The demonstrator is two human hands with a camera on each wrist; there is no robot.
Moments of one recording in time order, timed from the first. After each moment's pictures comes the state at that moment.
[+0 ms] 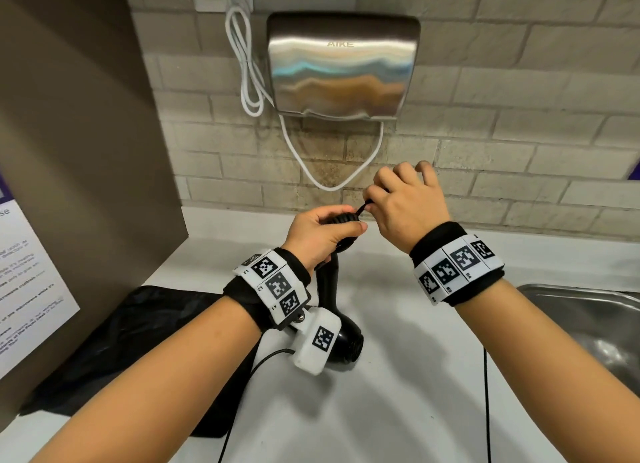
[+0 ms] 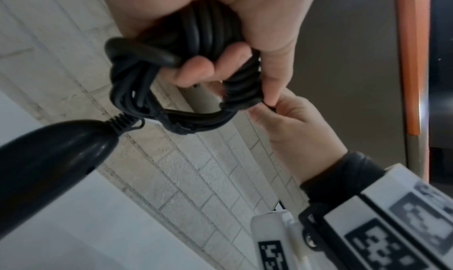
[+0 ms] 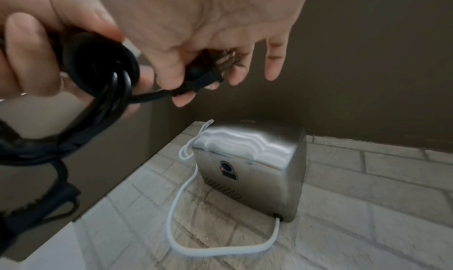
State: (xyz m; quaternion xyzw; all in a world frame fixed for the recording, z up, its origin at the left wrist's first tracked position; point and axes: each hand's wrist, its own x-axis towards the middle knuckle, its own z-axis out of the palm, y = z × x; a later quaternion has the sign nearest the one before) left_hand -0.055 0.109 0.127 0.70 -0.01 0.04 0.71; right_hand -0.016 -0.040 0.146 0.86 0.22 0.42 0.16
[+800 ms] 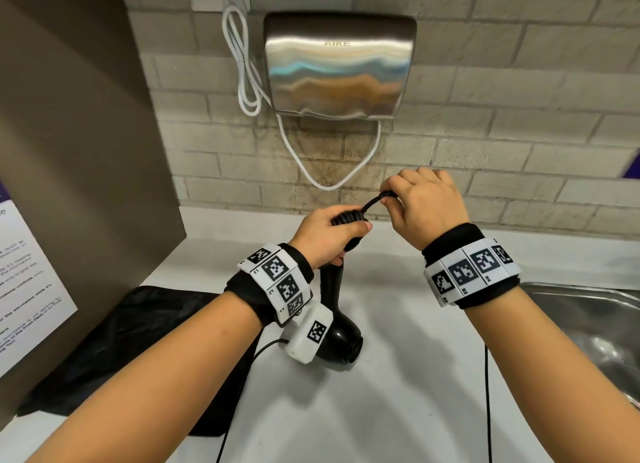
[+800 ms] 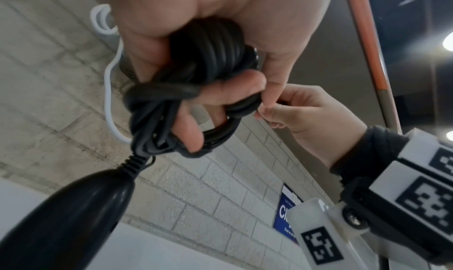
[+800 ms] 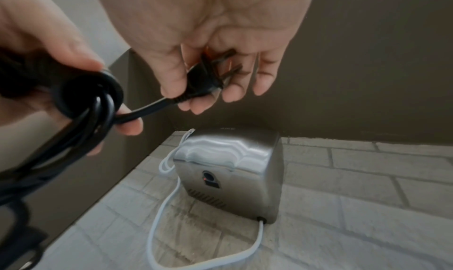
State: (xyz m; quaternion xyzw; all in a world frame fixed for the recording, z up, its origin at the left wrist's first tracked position) left_hand -0.055 0.103 0.133 0.77 -0.06 0.00 0.64; right_hand -0.030 -0.052 0.154 0.89 0.21 0.41 0.00
